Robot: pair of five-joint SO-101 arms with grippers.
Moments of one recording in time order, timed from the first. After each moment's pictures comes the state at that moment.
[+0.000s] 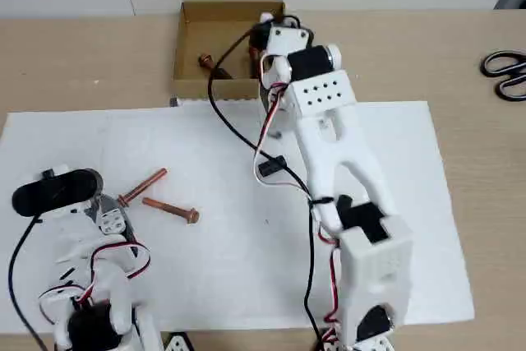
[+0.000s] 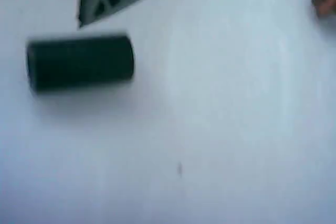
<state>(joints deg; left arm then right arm) -19.6 -103.5 78.8 69.8 8.7 -22.2 23.3 -32.9 98.8 -11.4</state>
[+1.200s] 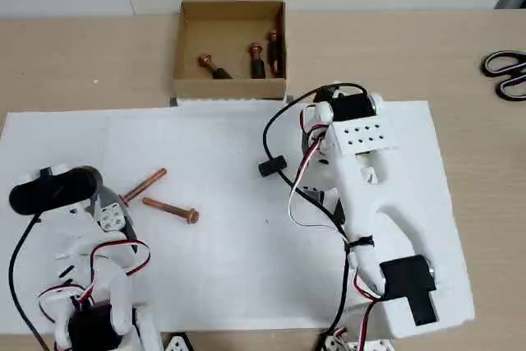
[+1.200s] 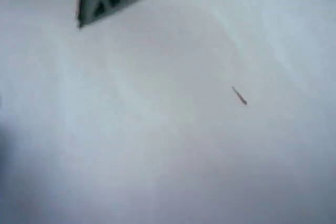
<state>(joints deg) -17.8 -103.5 78.8 65.5 8.7 -15.4 -0.6 7.9 98.7 -26.1</state>
